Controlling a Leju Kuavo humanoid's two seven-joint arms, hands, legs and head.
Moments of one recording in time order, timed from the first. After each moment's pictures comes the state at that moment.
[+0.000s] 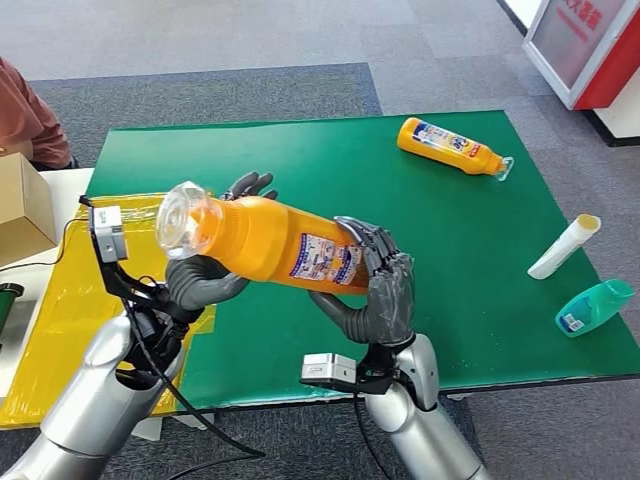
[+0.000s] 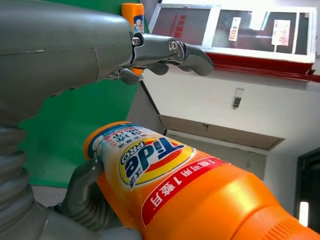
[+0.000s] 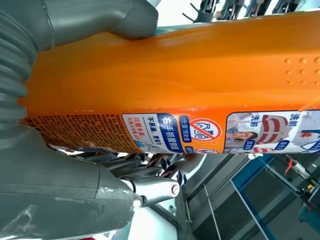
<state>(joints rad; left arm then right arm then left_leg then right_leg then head) -0.40 0.07 -0.50 -1.53 0.67 -0.32 -0.06 -0.21 0.11 0.47 -1.37 0.84 -0.69 -0.55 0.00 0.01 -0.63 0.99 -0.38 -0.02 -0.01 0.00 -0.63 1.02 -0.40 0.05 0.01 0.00</state>
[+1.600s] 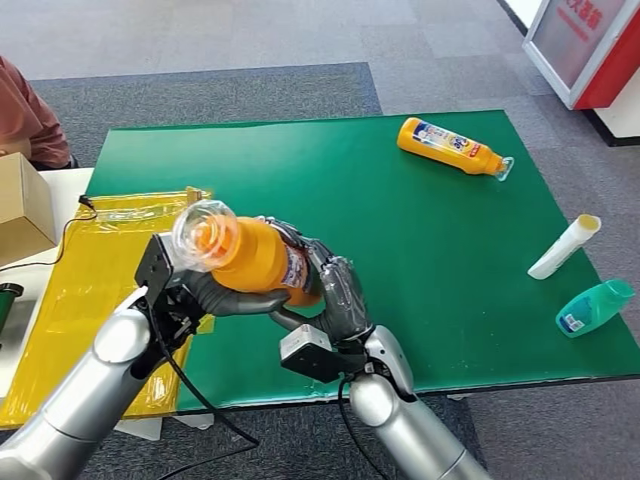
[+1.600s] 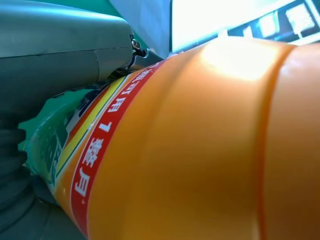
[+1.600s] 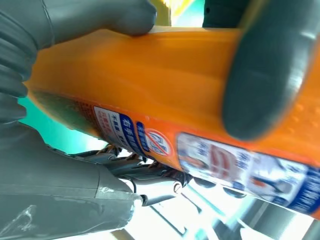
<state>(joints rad) -0.47 0.13 -0.60 -1.50 0.25 -0.23 -0.13 -0.27 0.10 0.56 -1.25 0.58 -0.40 -0.43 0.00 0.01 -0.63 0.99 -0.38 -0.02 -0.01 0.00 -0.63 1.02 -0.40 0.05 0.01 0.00</state>
